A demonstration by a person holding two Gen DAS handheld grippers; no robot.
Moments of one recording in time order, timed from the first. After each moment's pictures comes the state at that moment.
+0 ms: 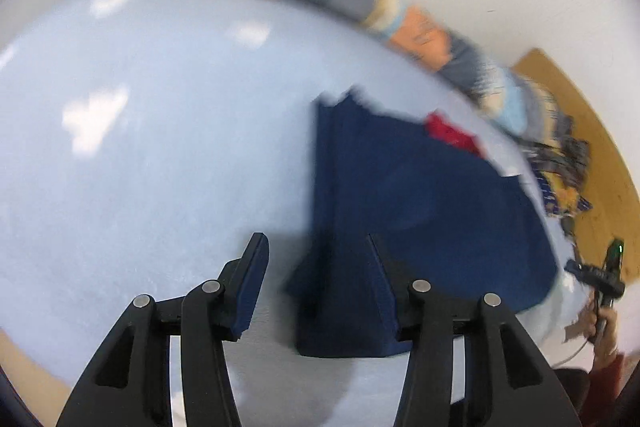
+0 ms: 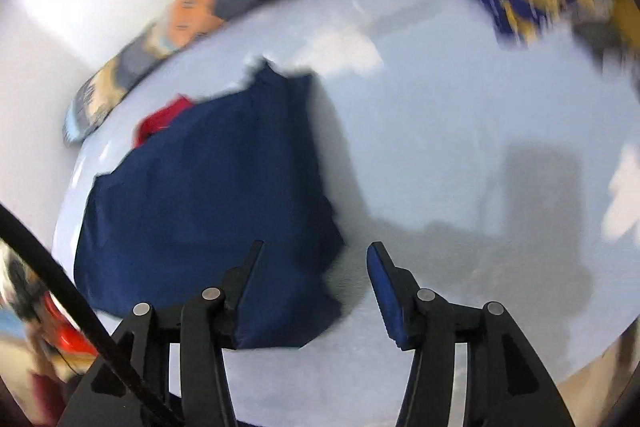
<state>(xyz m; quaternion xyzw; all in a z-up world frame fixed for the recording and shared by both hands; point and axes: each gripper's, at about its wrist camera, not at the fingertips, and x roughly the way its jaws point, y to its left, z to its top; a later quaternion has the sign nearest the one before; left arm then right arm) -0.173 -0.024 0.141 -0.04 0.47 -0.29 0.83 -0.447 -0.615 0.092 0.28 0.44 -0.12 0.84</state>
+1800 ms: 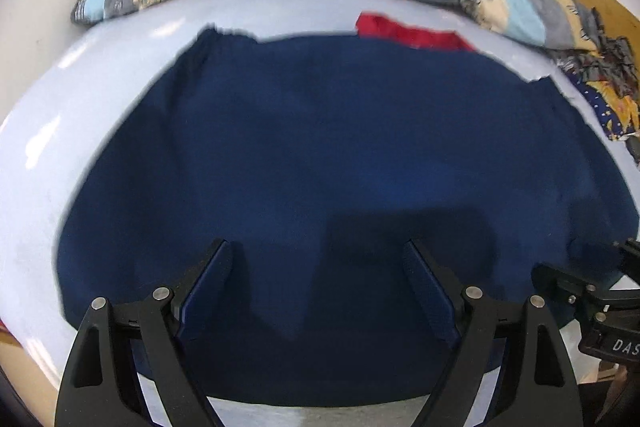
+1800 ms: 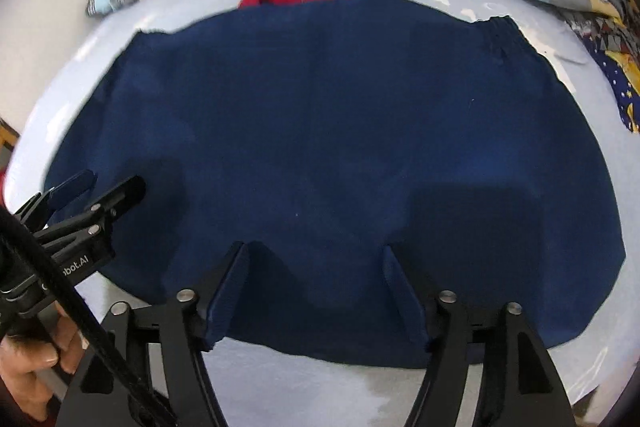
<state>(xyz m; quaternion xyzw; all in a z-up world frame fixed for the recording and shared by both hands) -0.239 -0.222 0.037 0.11 0.46 -0.20 0.86 -0.325 -0.395 0.024 0.13 0.53 -0.09 0.83</state>
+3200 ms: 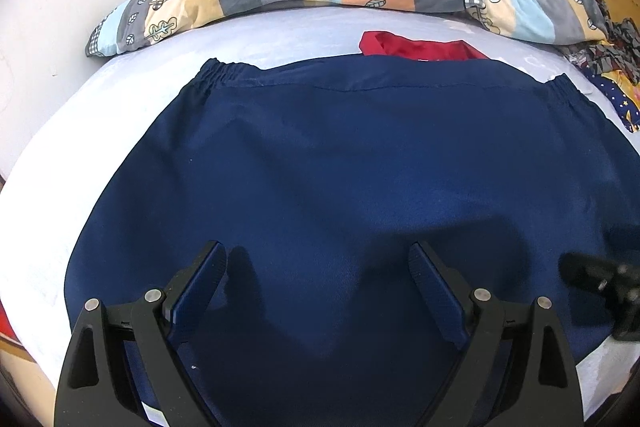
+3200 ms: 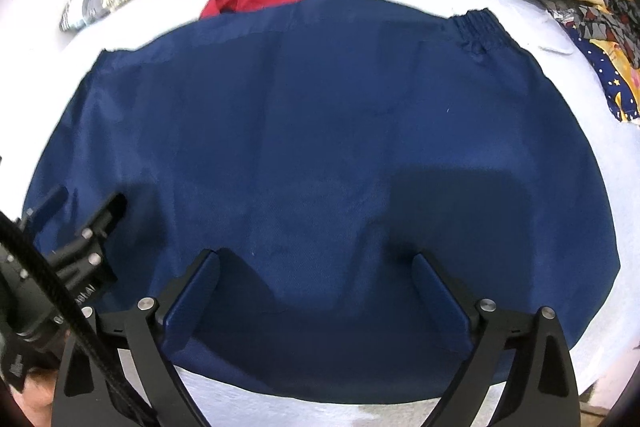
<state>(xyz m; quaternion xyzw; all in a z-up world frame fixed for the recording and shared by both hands) -0.237 -0.239 0.040 0.15 0.41 -0.17 0.88 -0.311 -0.423 0.022 0.16 0.53 -0.13 0.83</state>
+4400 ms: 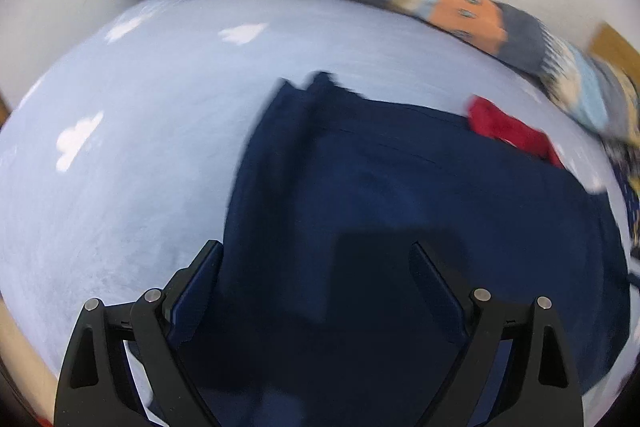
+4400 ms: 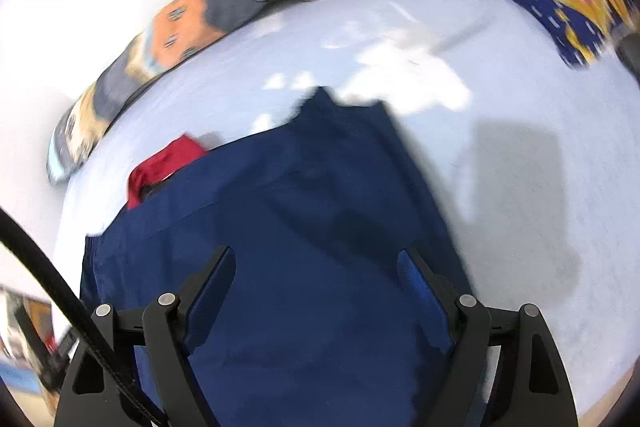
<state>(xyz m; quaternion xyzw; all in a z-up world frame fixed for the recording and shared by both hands) -0.153 -0.180 0.081 0.04 0.47 -0.12 0.87 -0.327 -0.620 0.057 0.36 0.44 -0.19 0.80</state>
